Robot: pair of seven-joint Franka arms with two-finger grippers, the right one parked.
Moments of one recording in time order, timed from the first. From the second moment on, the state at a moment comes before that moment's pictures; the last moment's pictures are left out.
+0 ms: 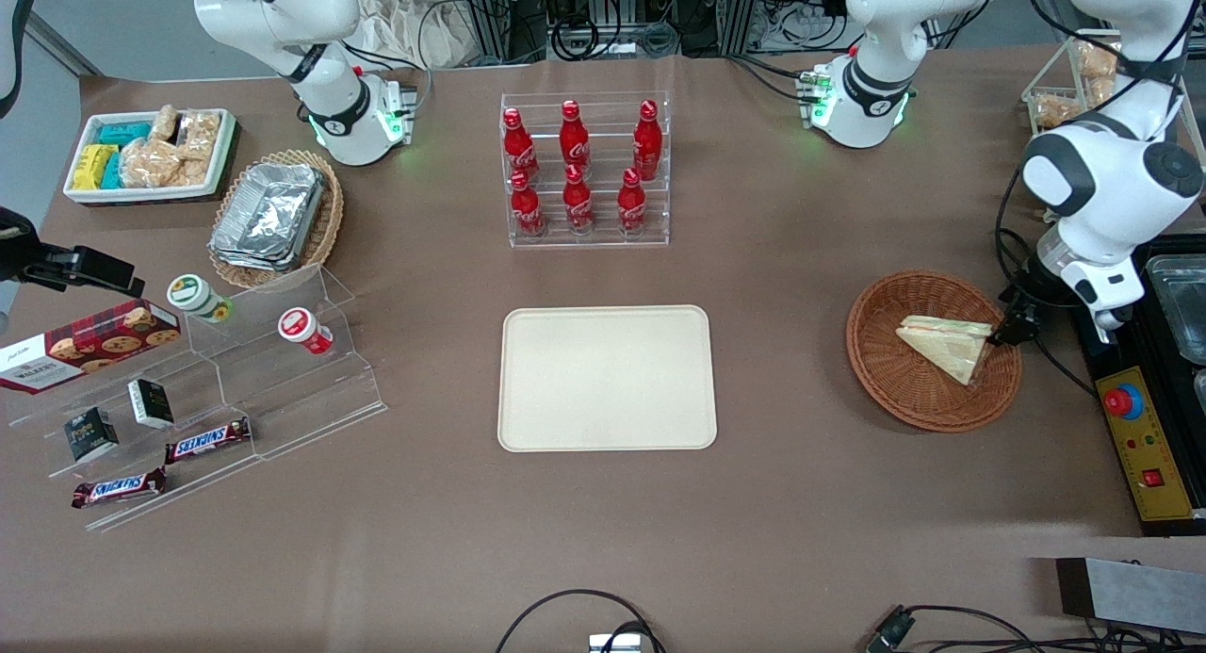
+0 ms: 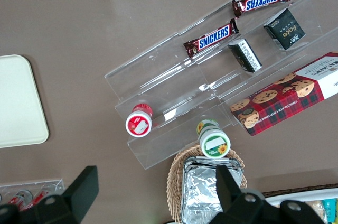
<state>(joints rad) 0.20 0.09 0.02 -2.47 -0.18 2.70 -0.68</state>
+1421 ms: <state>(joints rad) 0.19 0.06 0.00 -2.46 -0.20 2.61 -0.62</state>
